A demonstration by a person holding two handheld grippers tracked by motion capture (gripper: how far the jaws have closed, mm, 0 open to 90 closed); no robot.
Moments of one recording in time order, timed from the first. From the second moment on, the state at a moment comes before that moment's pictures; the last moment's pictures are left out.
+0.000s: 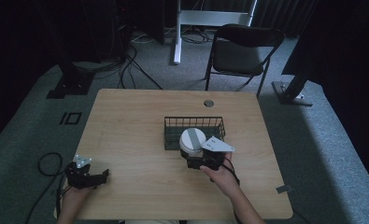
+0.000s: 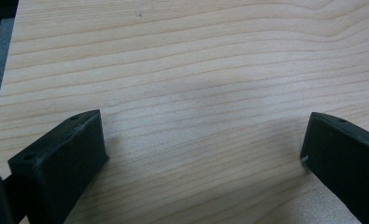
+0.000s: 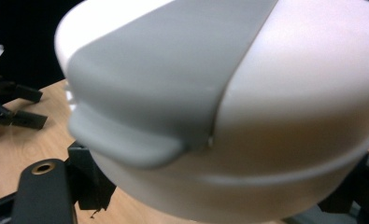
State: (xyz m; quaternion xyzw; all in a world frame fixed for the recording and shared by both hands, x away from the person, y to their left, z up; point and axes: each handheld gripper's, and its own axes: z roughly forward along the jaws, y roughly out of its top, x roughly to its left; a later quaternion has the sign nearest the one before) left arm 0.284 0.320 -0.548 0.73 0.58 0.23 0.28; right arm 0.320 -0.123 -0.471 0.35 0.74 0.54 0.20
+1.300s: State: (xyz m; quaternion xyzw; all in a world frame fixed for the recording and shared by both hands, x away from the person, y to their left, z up) left arm 0.284 0.320 -0.548 0.73 0.58 0.23 0.28; right arm 0.395 -0.119 -0.437 0.45 0.68 0.49 0.31
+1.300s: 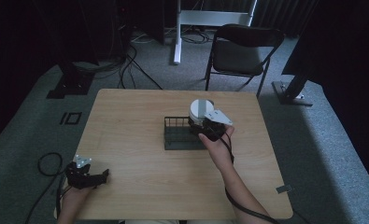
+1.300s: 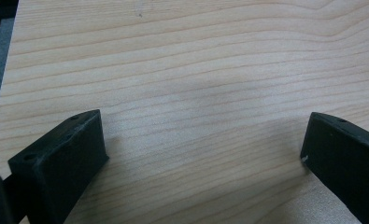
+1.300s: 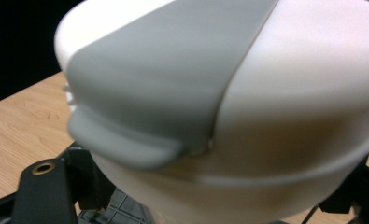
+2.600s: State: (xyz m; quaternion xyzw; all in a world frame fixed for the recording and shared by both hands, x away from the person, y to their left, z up) left arm 0.284 0.320 -0.548 0.73 0.58 0.23 0.28; right arm 0.417 -0.099 -0.474 0.48 0.72 0.41 0.28
